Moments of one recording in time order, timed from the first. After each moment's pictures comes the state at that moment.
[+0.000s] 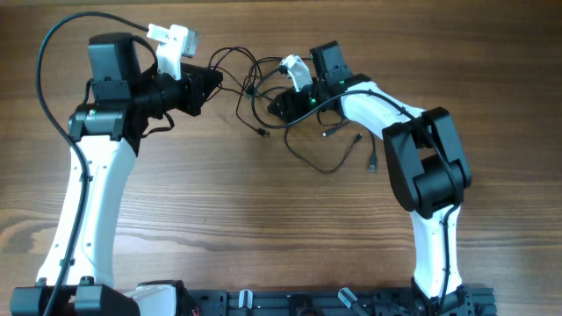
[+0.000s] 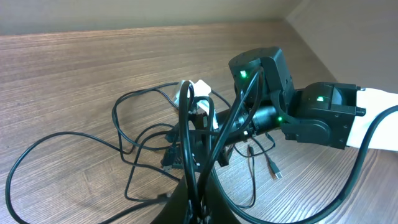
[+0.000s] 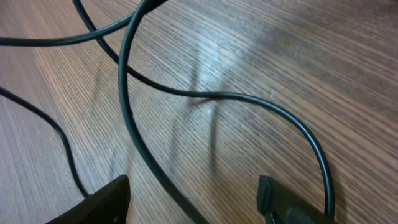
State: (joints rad) left arm 0.01 1.45 1.26 -0.55 0.72 0.07; right arm 0.39 2.27 1.53 -0.23 -0.59 -0.09
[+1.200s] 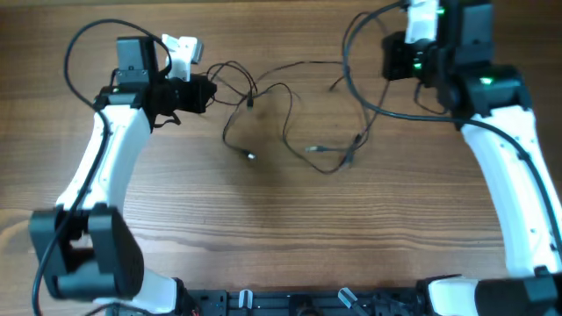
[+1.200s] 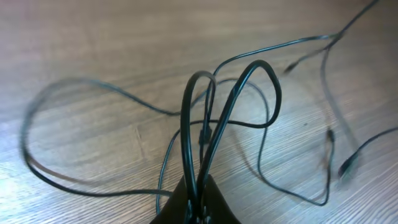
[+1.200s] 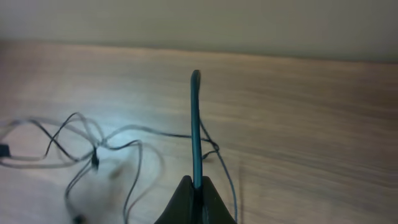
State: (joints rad) left arm 0.01 1.70 1.26 -0.53 0.52 0.10; right arm 0.14 1.52 1.53 -0.68 -0.18 0.07
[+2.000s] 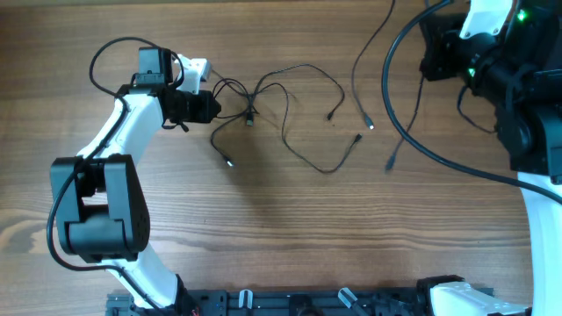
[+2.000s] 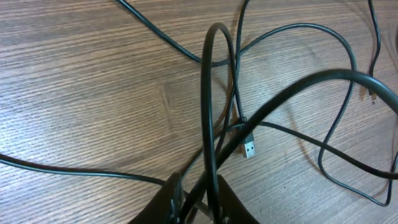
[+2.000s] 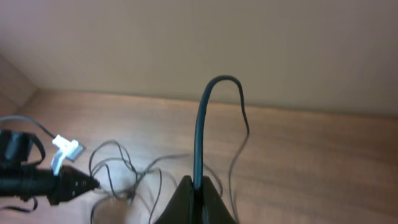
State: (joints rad) left arm 0.01 1.90 1.26 -0.53 0.46 0.12; right arm 0.13 1.36 1.75 -0.88 -0.20 0.09
